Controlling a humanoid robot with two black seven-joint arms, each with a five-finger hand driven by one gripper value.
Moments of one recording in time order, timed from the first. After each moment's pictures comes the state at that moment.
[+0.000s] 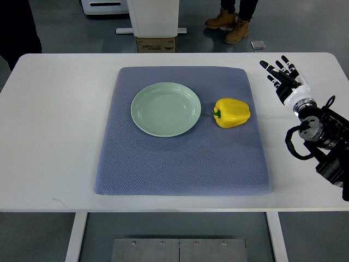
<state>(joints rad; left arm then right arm) -0.01 0.00 -0.17 -0.22 0.04 0.15 0.02 0.88 -0.17 0.58 0.48 0.09 0.04 0.30</state>
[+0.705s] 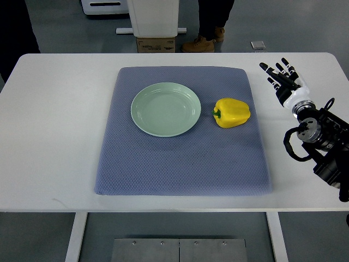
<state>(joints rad) 0.00 0.00 -0.17 -0.22 0.04 0.15 0.02 0.88 -0.14 0.59 0.44 0.09 0.03 0.31</state>
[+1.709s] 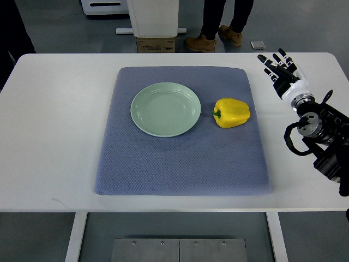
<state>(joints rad) -0.01 0.00 -0.17 -0.22 0.04 0.15 0.02 0.92 -0.14 0.56 0.44 0.07 0.10 0.31</state>
